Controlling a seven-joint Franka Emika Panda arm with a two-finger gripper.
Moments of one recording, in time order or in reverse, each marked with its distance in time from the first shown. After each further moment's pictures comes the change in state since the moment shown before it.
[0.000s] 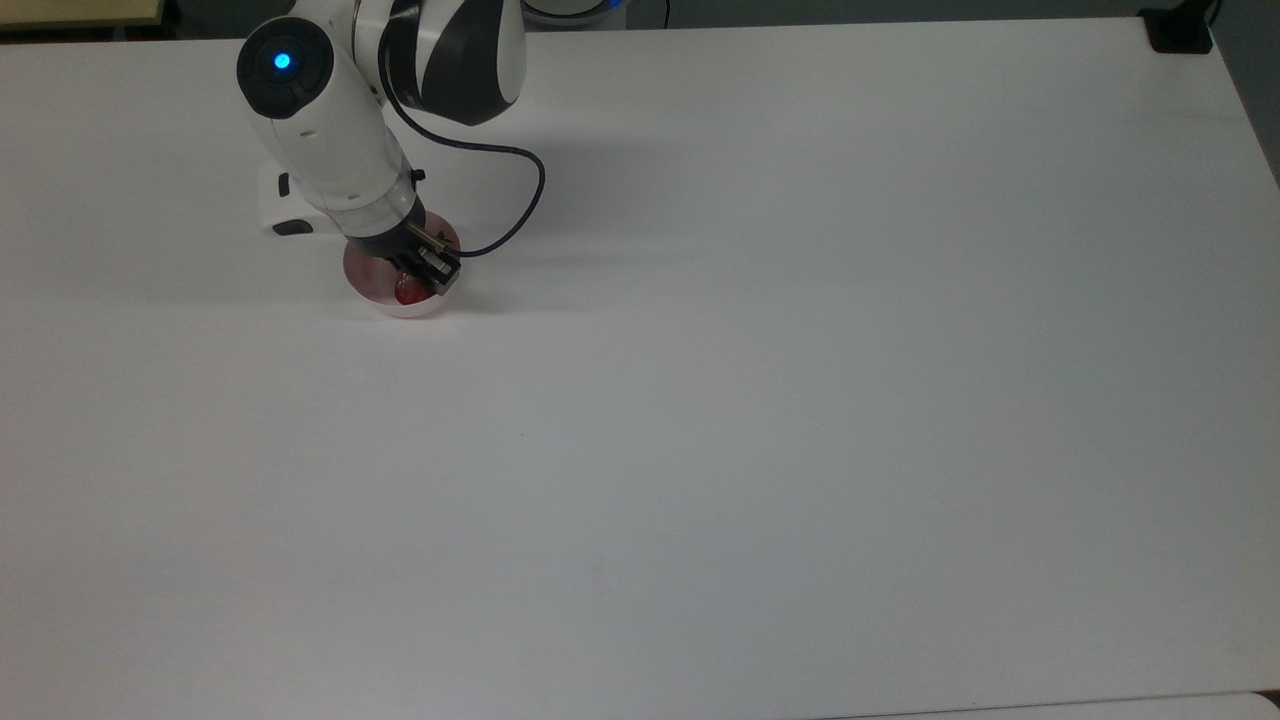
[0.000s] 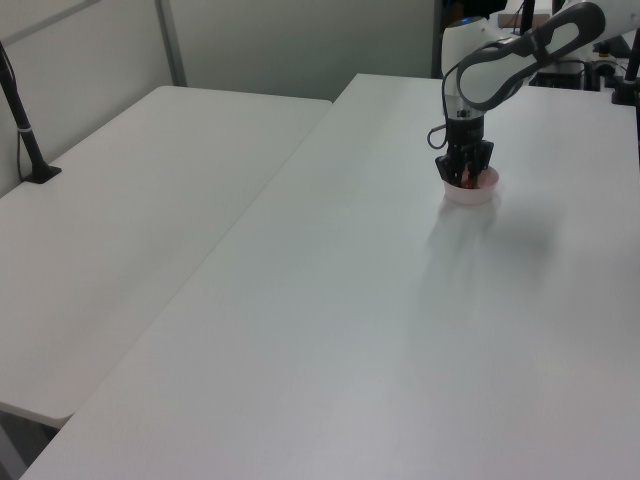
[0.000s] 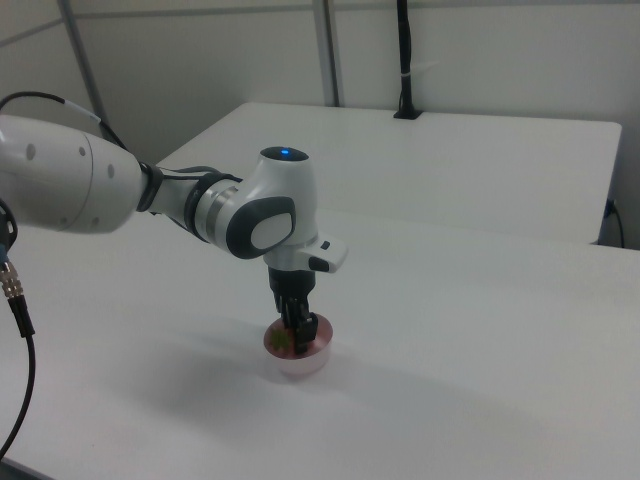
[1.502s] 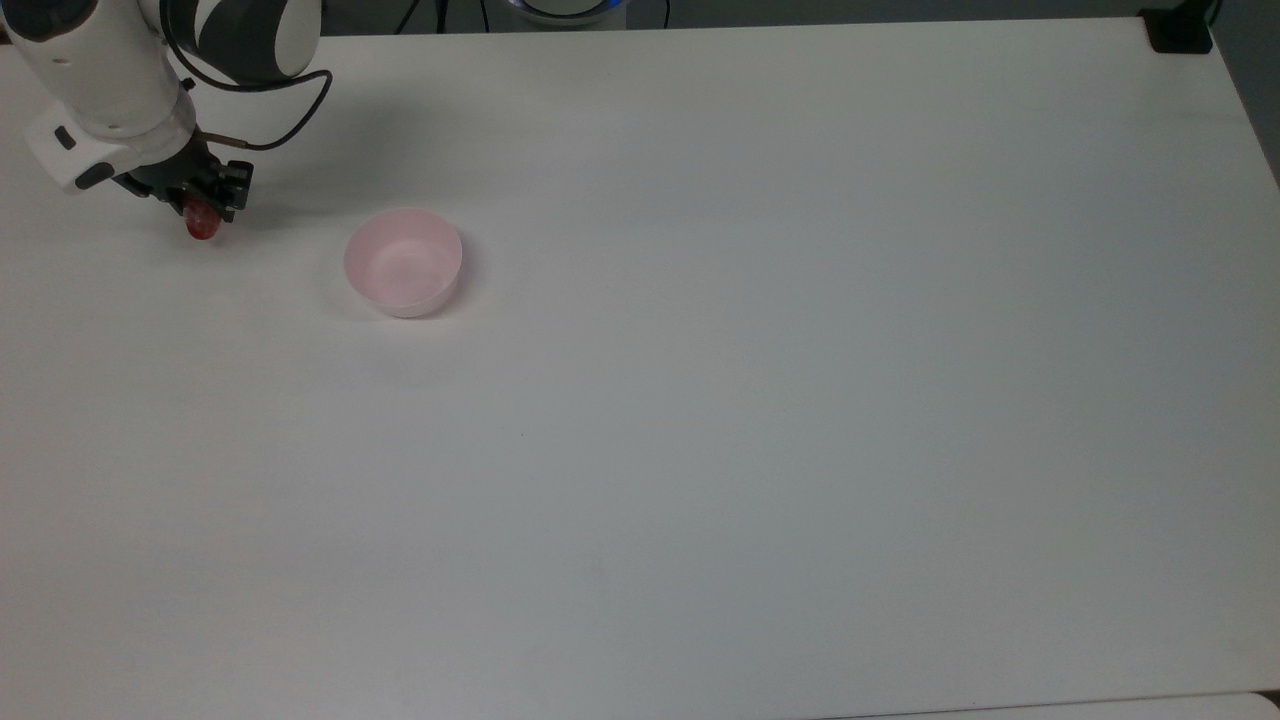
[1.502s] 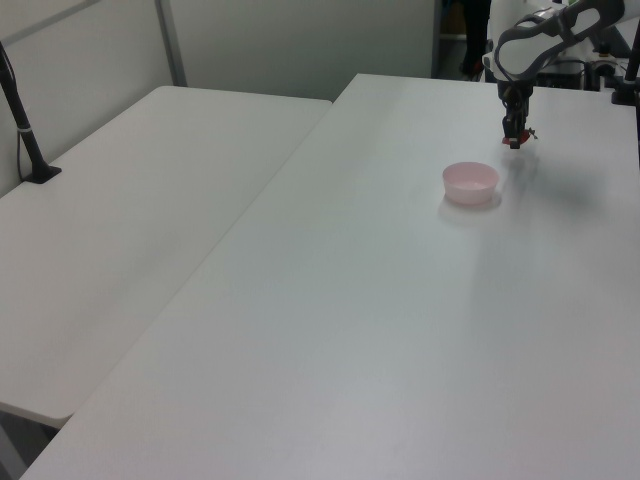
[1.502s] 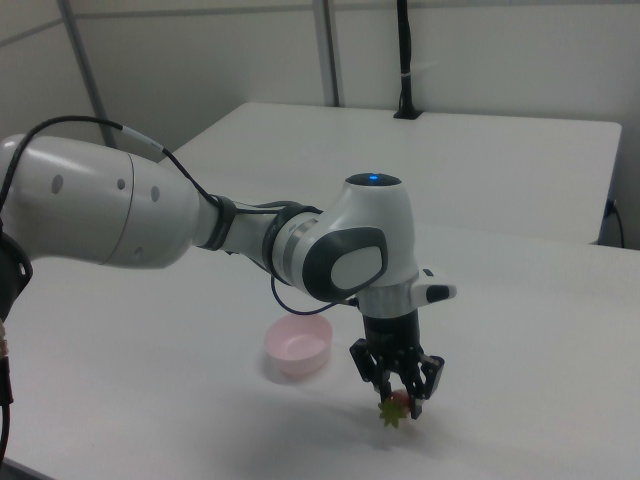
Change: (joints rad) arm -0.303 0.026 -0.015 0.065 -0.242 -0.005 -0.722
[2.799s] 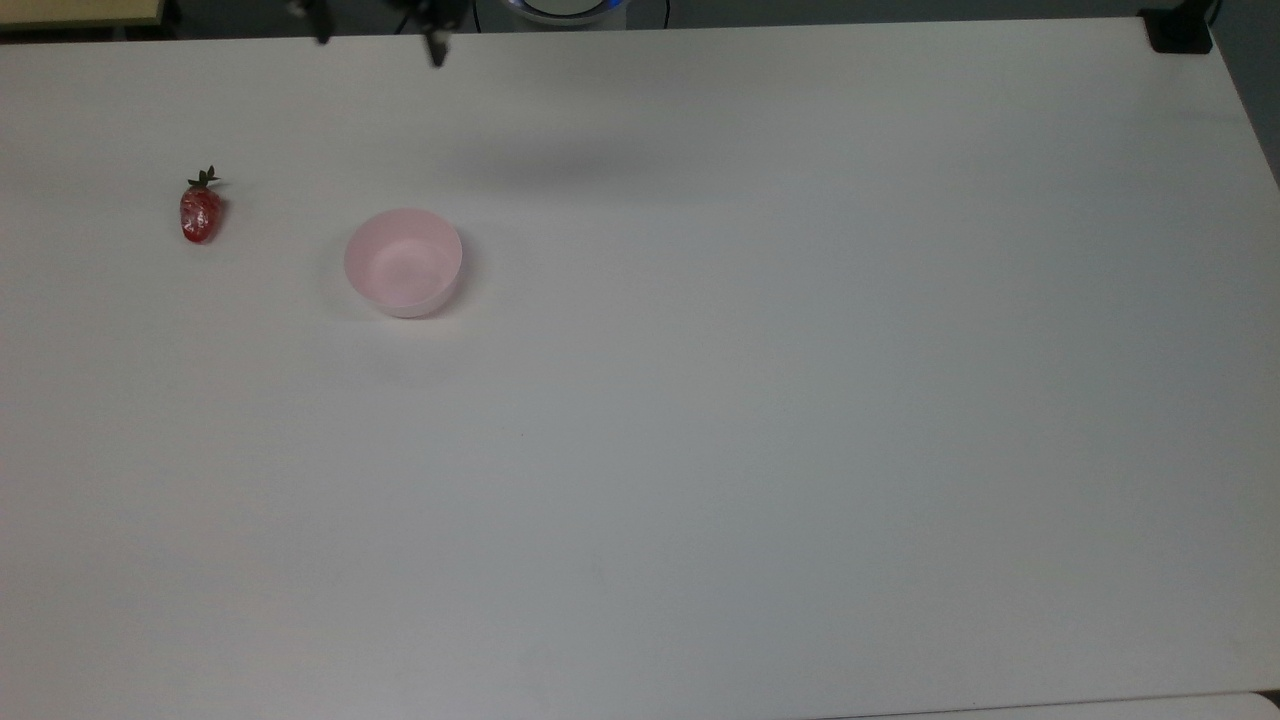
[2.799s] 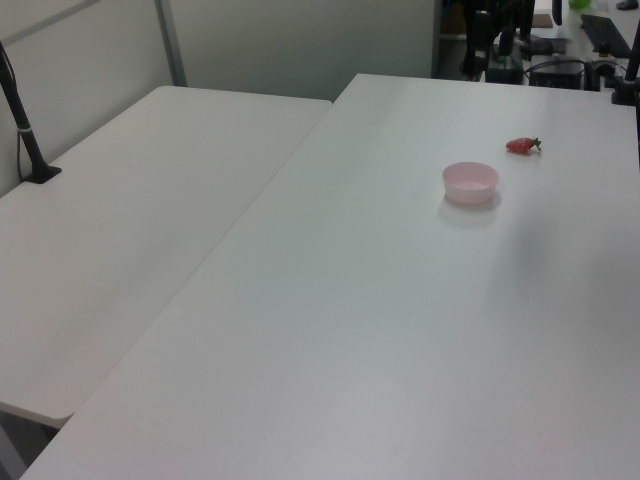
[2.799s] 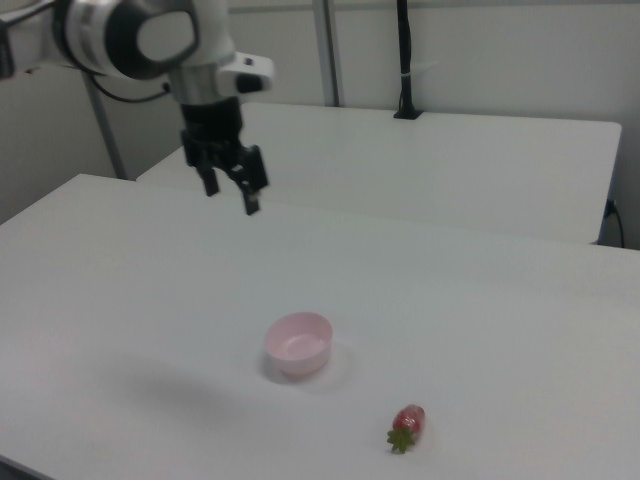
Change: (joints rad) arm 0.365 -0.406 0.022 0.155 0.179 -0.468 0.469
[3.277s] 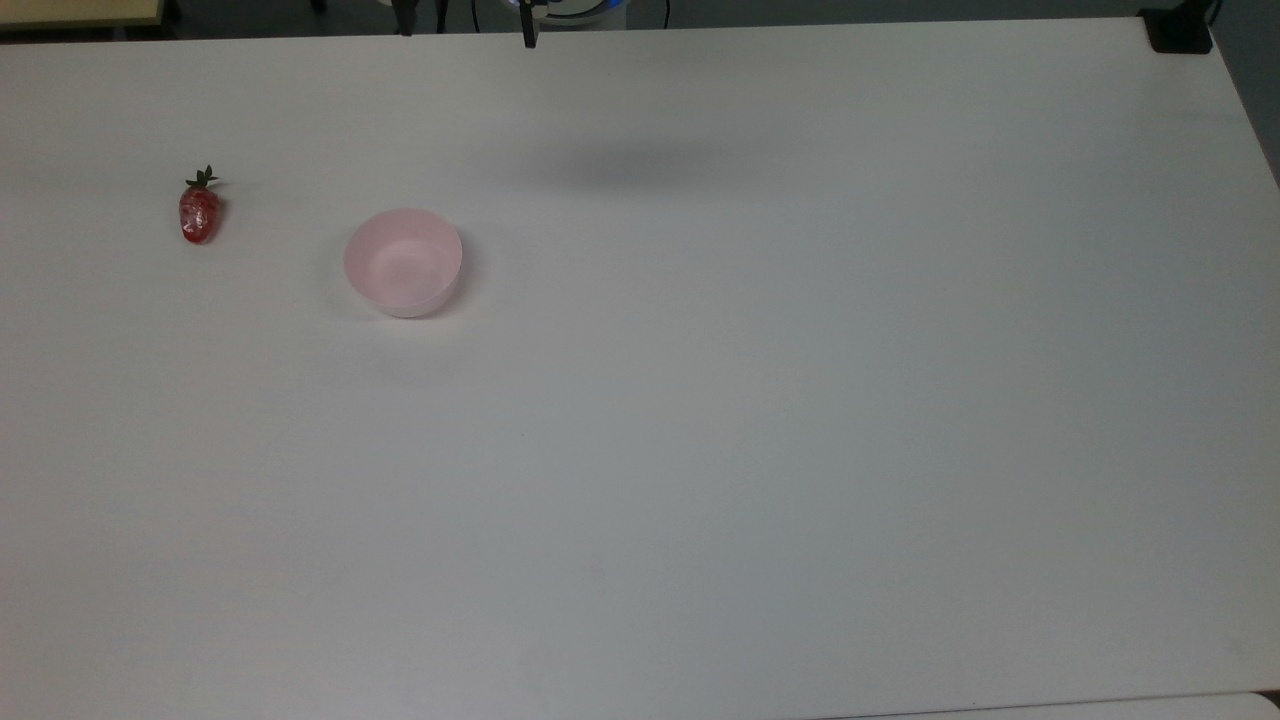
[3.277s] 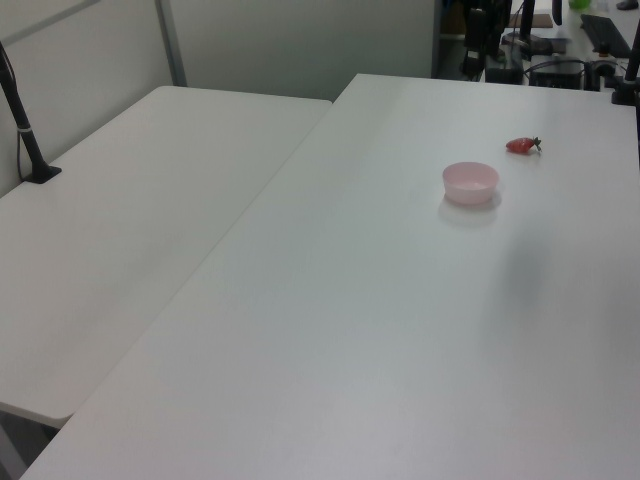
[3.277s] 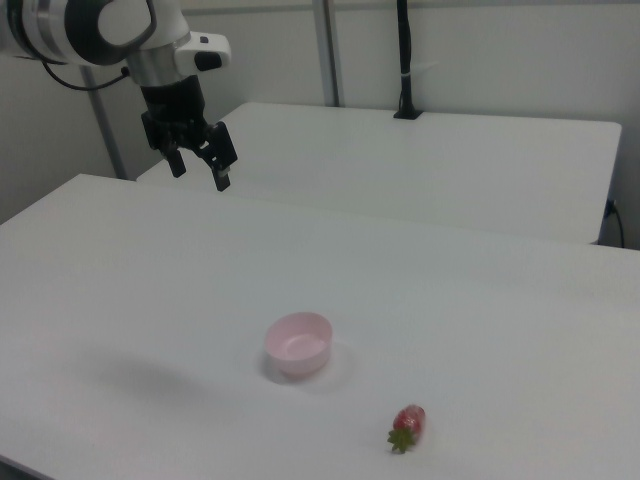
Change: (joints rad) arm 0.107 -0.027 0.000 -0.001 0.000 0.038 -0.032
